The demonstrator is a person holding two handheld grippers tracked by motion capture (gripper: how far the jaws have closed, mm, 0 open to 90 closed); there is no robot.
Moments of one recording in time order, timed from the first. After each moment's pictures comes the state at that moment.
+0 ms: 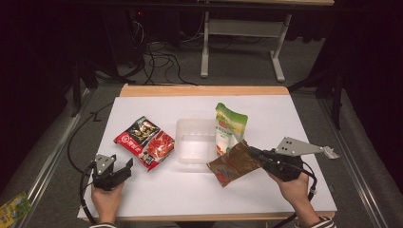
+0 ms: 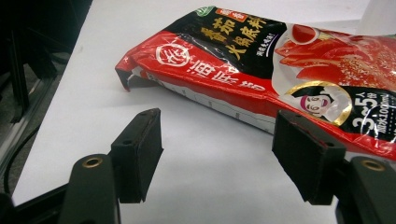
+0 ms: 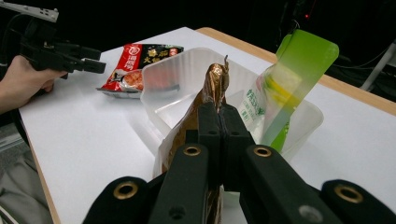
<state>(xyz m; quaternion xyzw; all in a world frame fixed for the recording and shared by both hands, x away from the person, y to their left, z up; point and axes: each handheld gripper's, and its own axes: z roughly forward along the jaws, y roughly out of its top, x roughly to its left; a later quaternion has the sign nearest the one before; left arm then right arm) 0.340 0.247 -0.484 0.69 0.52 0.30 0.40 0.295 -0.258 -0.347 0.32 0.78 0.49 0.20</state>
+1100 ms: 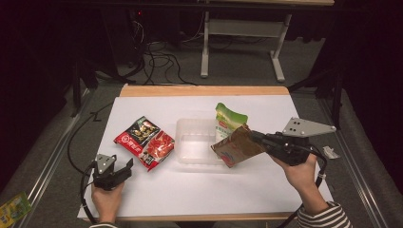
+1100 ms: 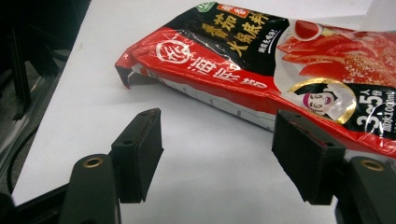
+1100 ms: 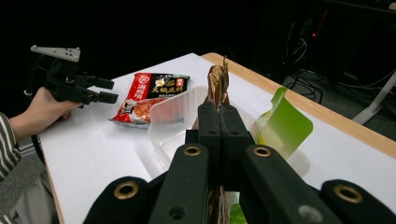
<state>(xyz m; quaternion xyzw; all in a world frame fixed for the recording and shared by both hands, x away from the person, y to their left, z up) 0.342 0.247 -0.484 0.69 0.53 0.29 0.40 0.310 -0.258 -0.293 0.30 0.78 0.51 0.20</state>
